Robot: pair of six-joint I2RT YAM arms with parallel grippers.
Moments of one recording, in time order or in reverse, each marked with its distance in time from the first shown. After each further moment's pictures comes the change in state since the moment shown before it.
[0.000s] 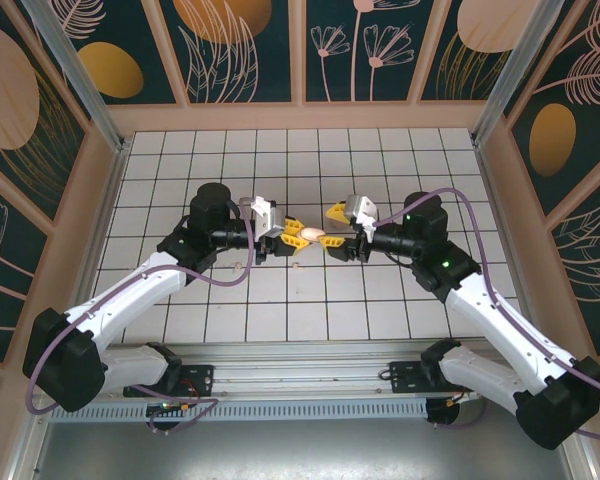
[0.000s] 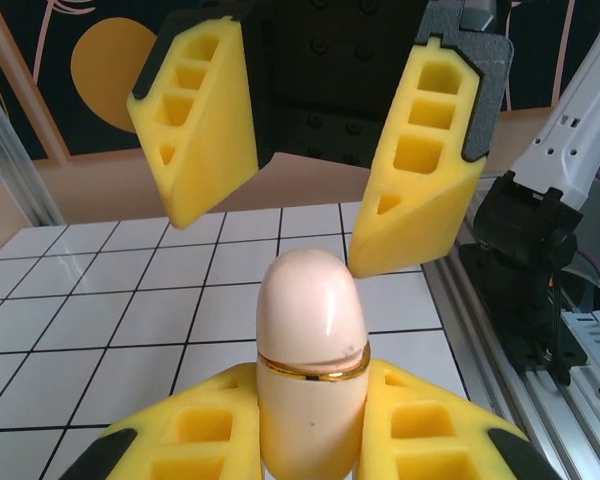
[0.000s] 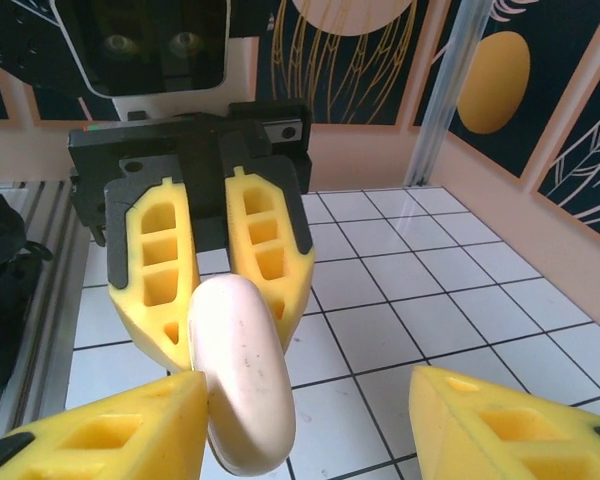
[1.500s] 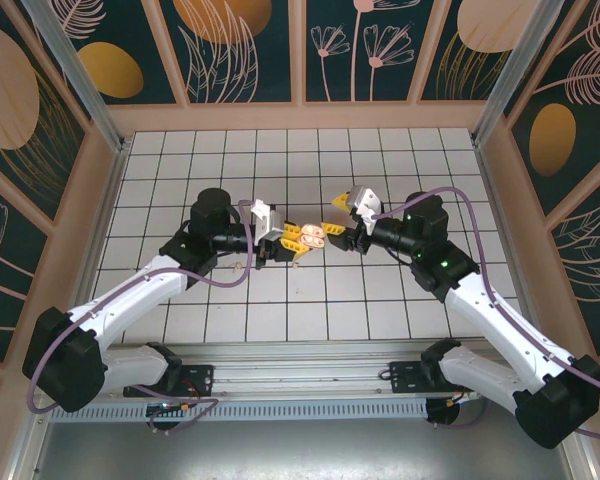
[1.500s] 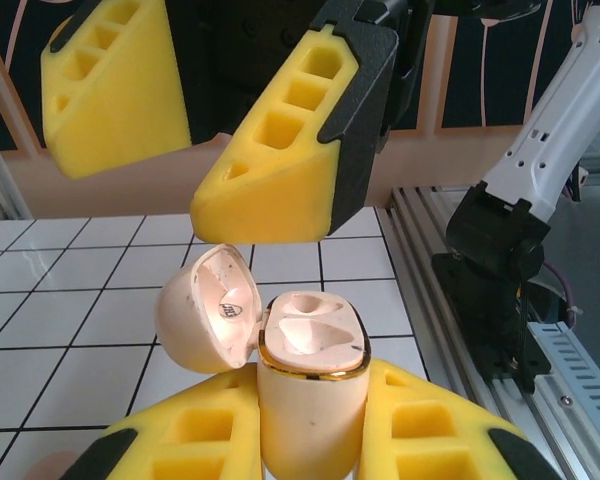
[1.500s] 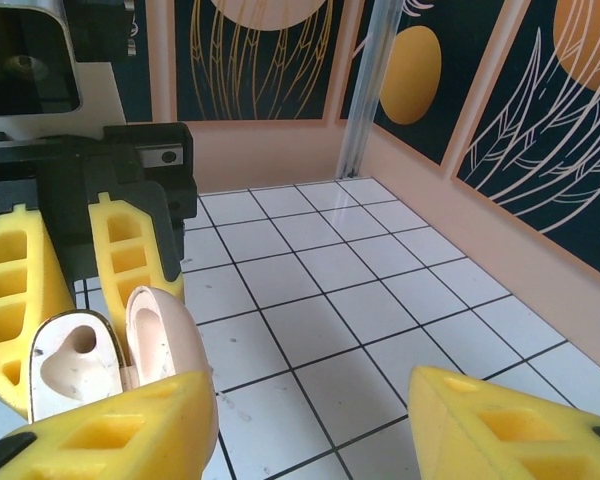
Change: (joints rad) left arm -0.002 -0.002 -0.059 0.089 0.037 -0.086; right arm -0.002 0.010 -0.010 0.052 0.142 0.028
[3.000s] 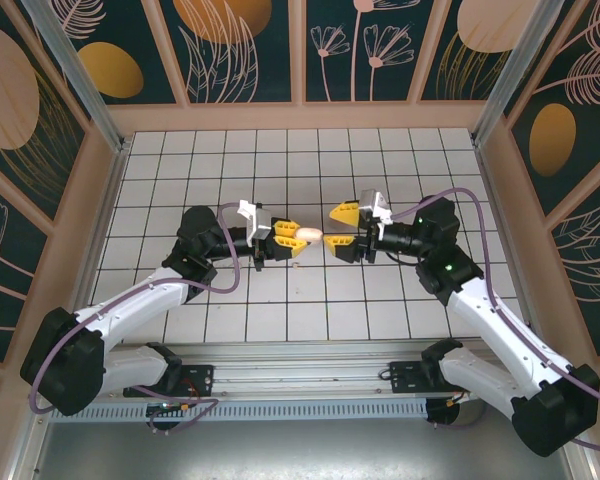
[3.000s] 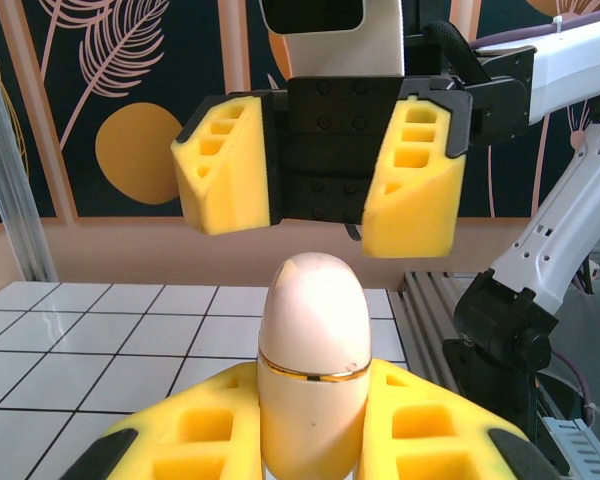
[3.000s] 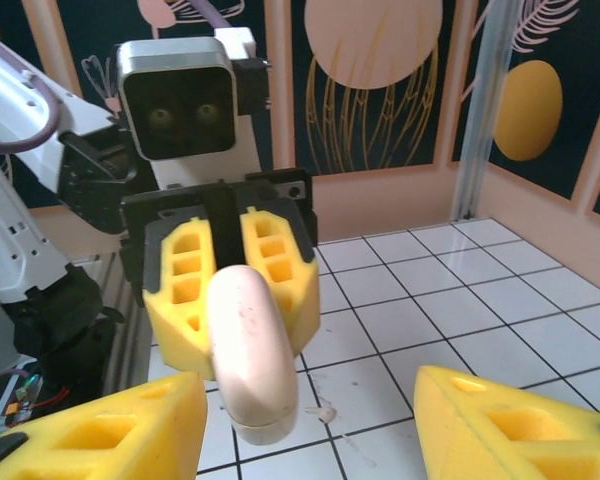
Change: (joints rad) left arm 0.000 -0.019 -0.157 0.467 -0.038 -0.294; right arm -0.070 -0.034 -0.060 0.127 -0.339 0.207
